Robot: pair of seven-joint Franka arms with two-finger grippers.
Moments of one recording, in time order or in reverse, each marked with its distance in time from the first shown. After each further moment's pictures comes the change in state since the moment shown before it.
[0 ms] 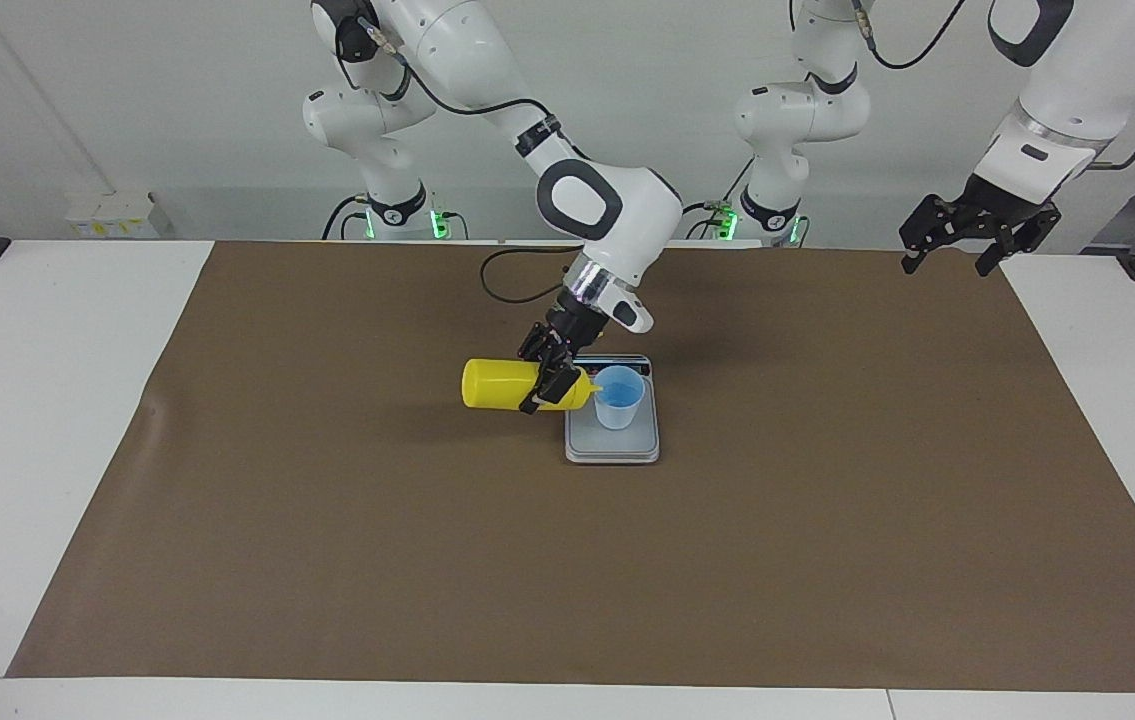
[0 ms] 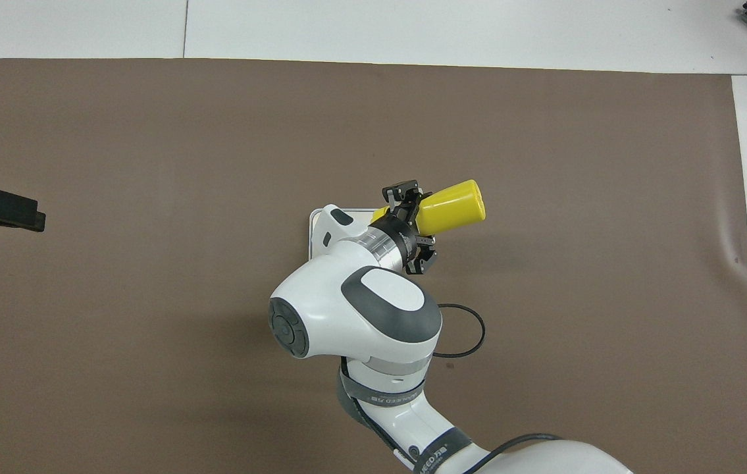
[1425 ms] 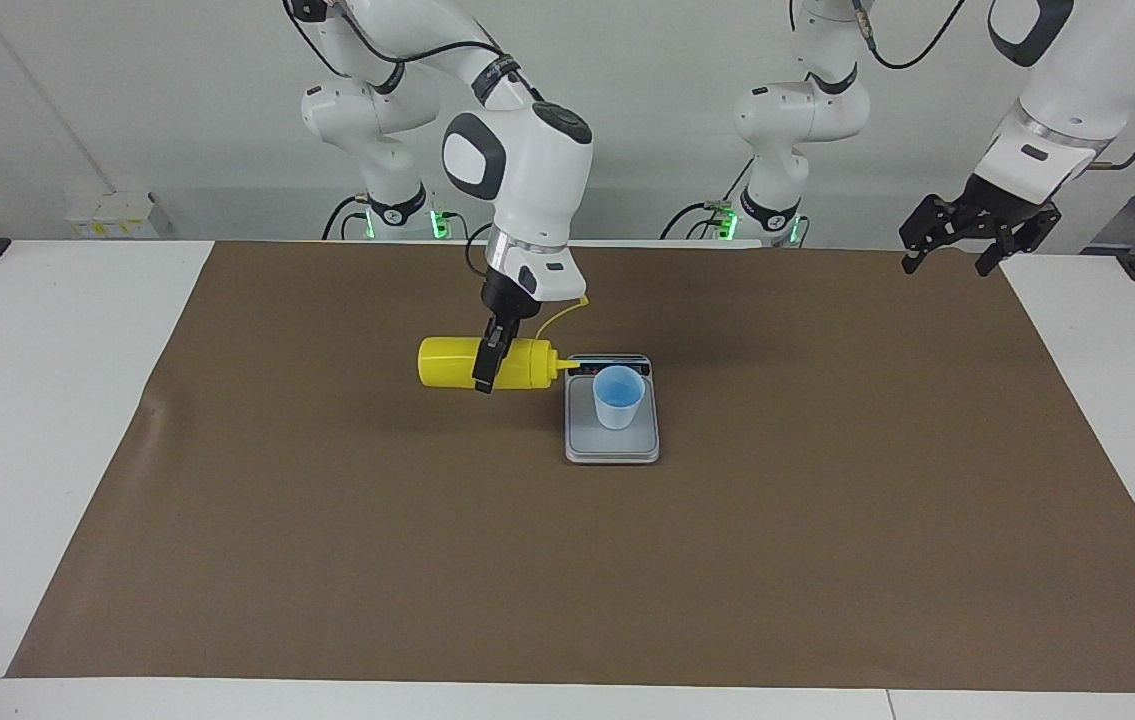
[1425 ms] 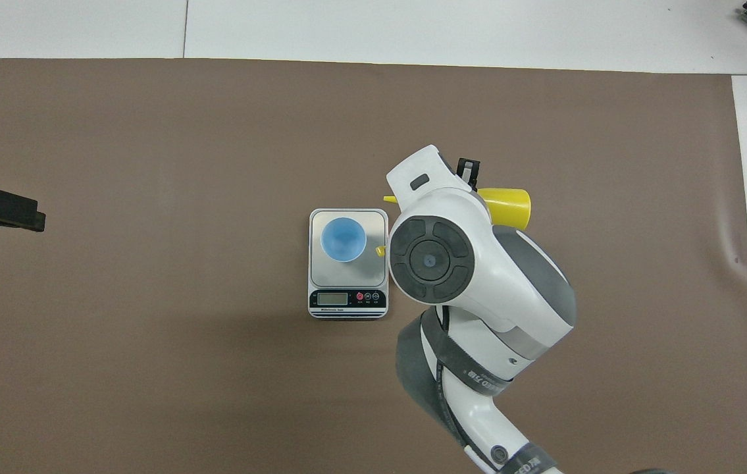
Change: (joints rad) left arm 0.000 0.000 0.000 0.000 0.000 0.000 0.000; right arm -0.208 -0.203 -0.003 -0.063 0.505 0.174 -0.005
